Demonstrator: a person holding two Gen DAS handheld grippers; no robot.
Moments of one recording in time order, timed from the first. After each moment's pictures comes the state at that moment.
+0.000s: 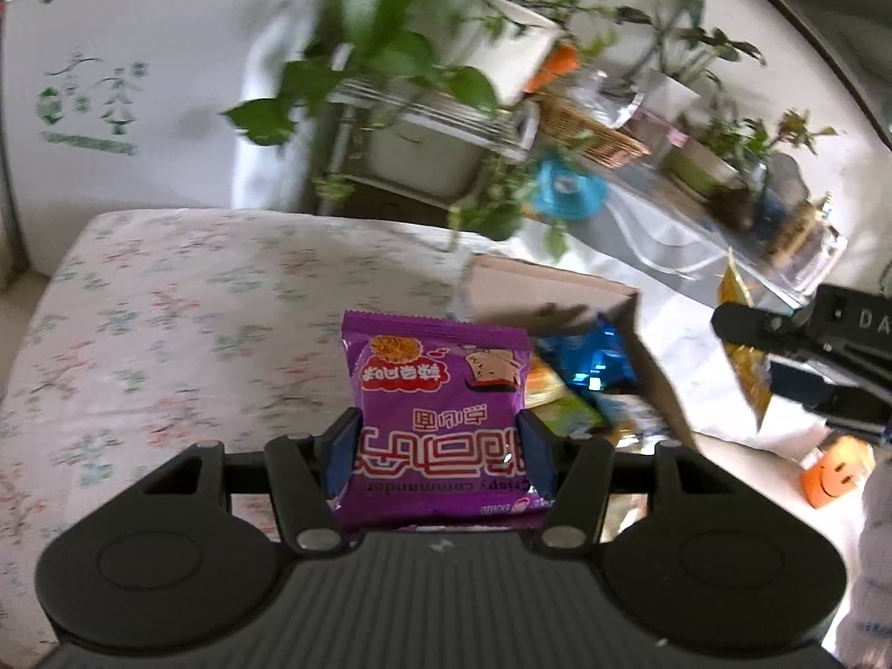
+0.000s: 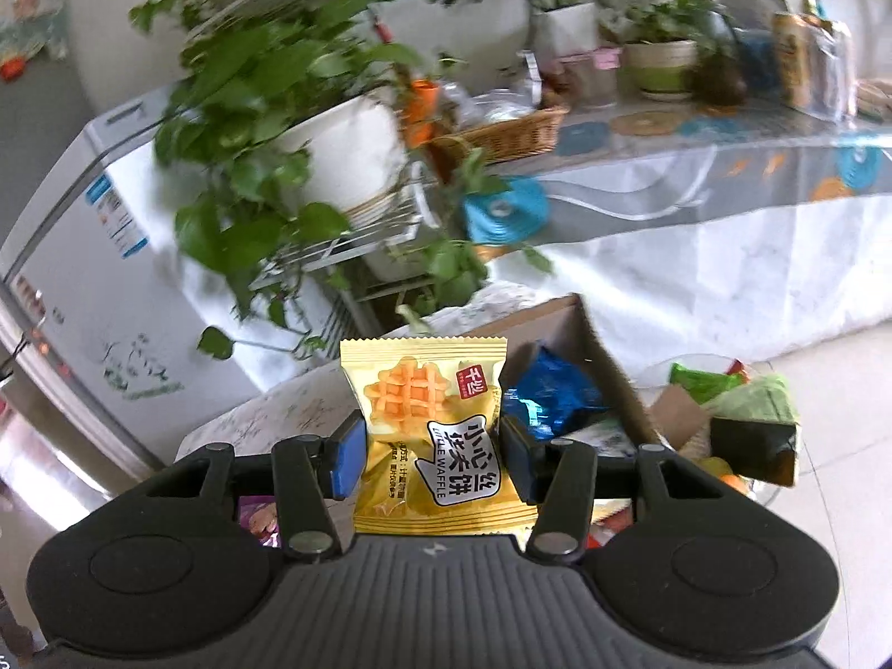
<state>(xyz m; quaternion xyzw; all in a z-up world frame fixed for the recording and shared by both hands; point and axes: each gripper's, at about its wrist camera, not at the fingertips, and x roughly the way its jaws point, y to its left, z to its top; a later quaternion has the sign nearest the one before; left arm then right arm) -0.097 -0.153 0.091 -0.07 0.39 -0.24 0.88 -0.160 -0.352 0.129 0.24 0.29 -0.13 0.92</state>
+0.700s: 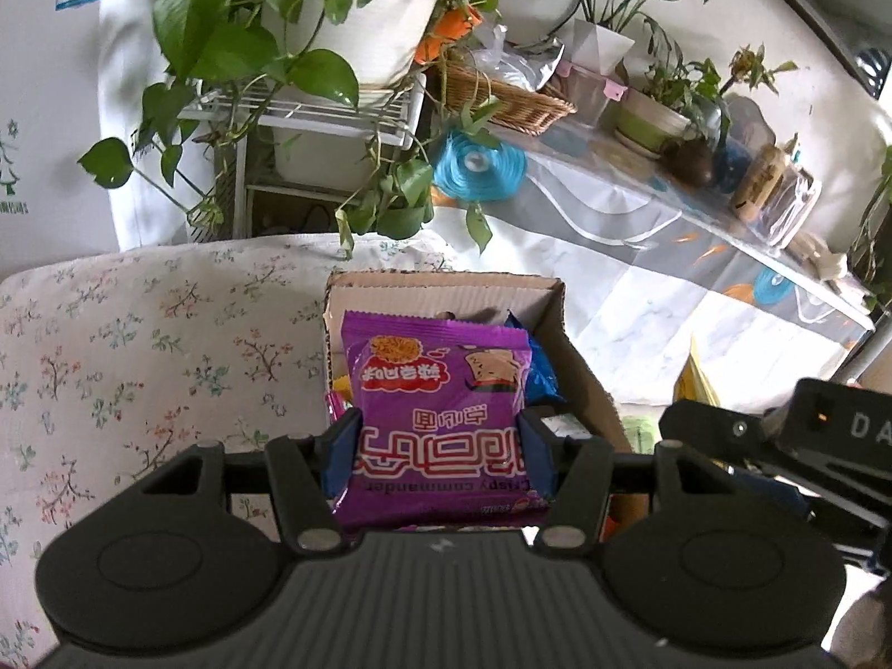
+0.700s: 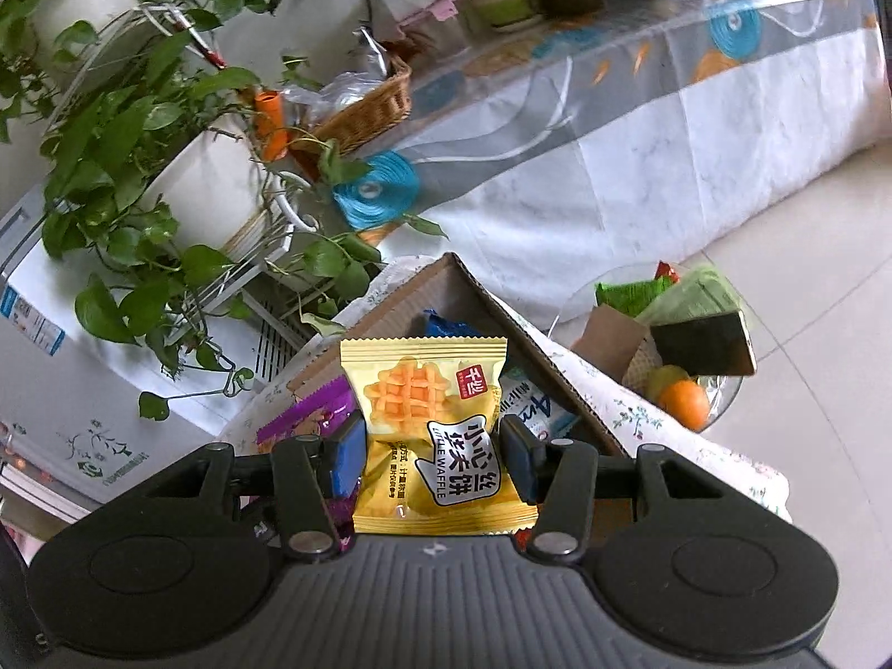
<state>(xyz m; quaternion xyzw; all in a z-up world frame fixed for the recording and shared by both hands) -0.079 -0.252 0.097 -0.01 0.39 -0.28 0.88 -0.178 -0.391 0.105 0.36 0.30 -0.21 0.86</state>
